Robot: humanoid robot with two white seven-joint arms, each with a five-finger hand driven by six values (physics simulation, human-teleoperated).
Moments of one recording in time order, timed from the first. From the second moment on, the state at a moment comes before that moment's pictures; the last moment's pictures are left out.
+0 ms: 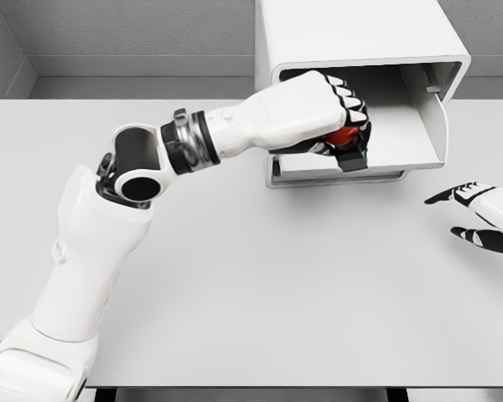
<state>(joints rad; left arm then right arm) -0.63 0.02 -0.37 -1.62 -0.63 -0.61 -0.61 0.11 -0.80 -0.06 -1.55 0.30 -0.61 0.29</state>
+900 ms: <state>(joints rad) -0.68 0.00 -0.38 -1.52 -0.69 -0.61 -0.61 0.11 -0.79 -0.05 -1.55 0.30 -0.61 0.29</state>
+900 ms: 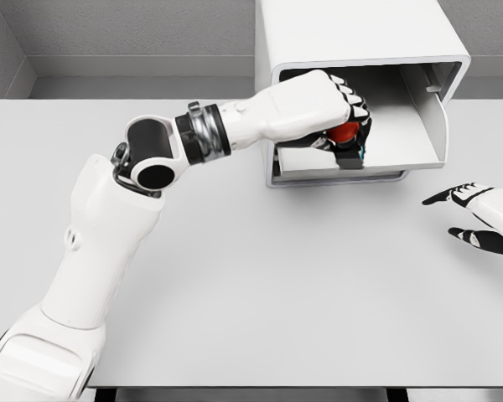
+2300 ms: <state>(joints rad) -0.71 0.00 -0.40 -1.44 -0.74 -0.61 -0.61 0.10 -0.78 -0.05 -1.55 0.31 -0.61 0.29</state>
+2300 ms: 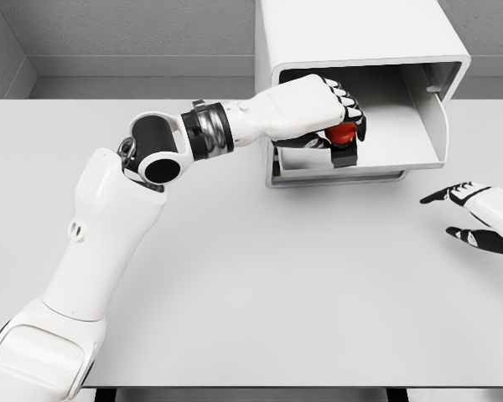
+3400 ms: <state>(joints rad) -0.50 0.11 -0.32 -1.73 -0.45 -0.62 -0.61 0.08 -0.77 -0.03 -1.60 0.31 -0.61 0.31</state>
